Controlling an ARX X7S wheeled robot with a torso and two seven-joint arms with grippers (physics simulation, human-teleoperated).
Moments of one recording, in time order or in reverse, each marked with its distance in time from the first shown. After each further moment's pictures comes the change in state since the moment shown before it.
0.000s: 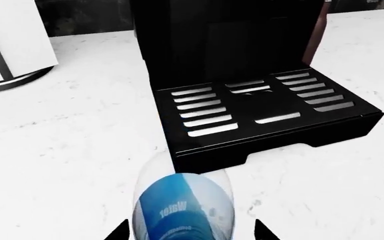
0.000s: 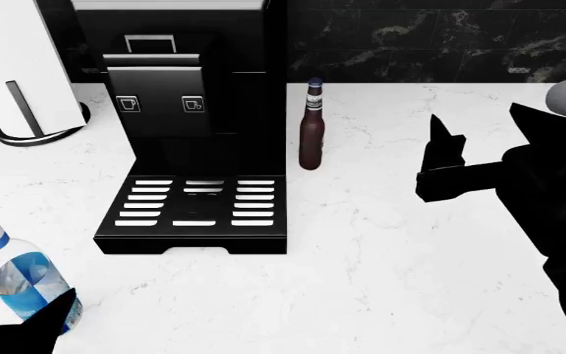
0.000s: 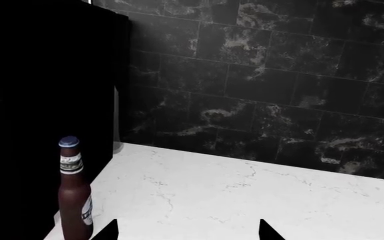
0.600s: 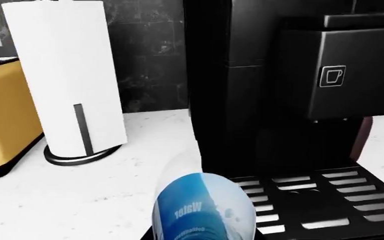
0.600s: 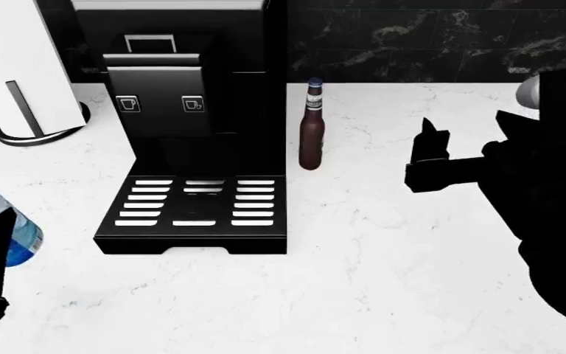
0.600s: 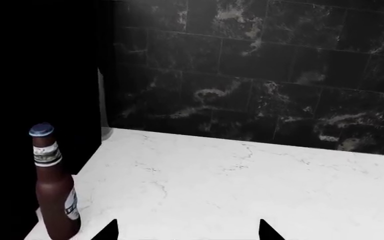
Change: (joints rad) left arm -0.107 -0.092 0.004 0.001 -0.105 0.186 -0.286; right arm 0.032 -0.046 -0.091 0.109 -0.078 -0.009 0.008
